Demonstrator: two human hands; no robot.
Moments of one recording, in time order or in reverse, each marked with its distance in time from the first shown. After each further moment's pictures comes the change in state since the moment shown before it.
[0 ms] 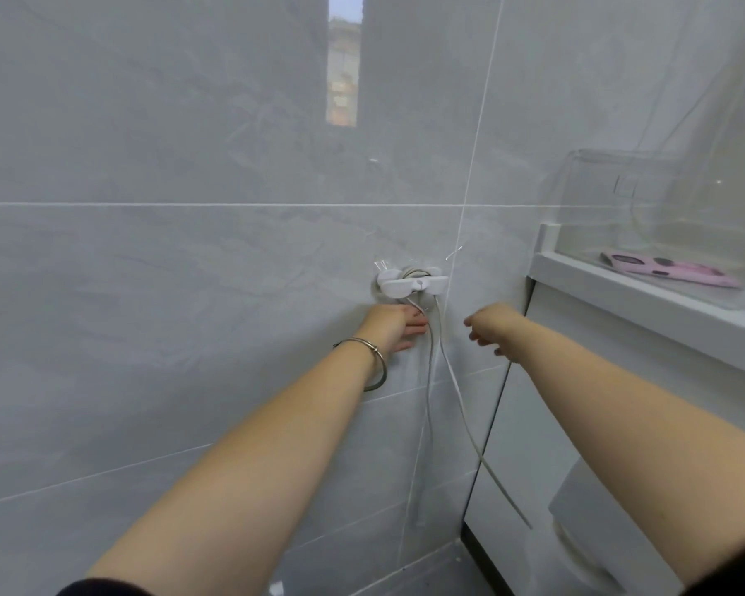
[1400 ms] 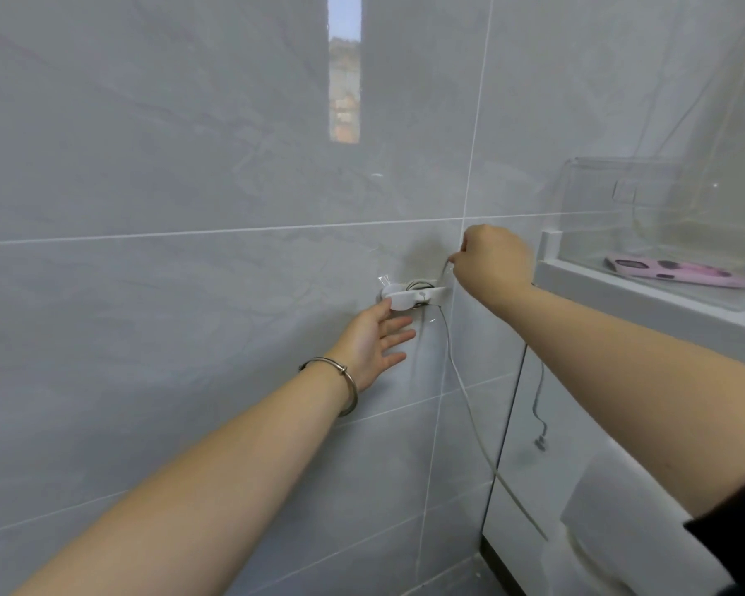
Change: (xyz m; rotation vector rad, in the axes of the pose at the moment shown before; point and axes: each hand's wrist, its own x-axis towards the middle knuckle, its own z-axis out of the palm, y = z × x) left_hand -0.039 0.015 -0.027 -0.257 -0.065 0.006; right_hand -0.011 -0.064 -0.026 -0.445 0.600 -0.563
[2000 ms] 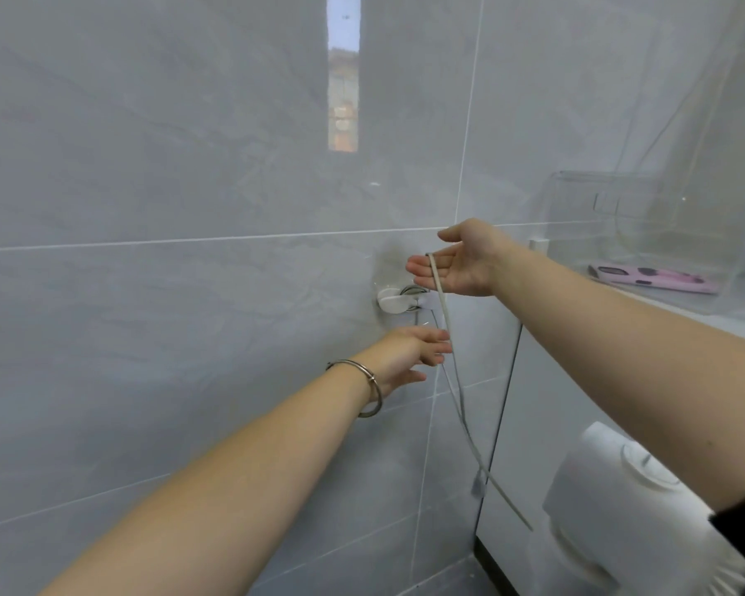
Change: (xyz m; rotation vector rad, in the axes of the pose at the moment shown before) left_hand -0.022 -0.008 0.030 0.478 -0.184 -0.007; right_hand -0.005 -0.031 -0.051 1.514 -0.717 0.709
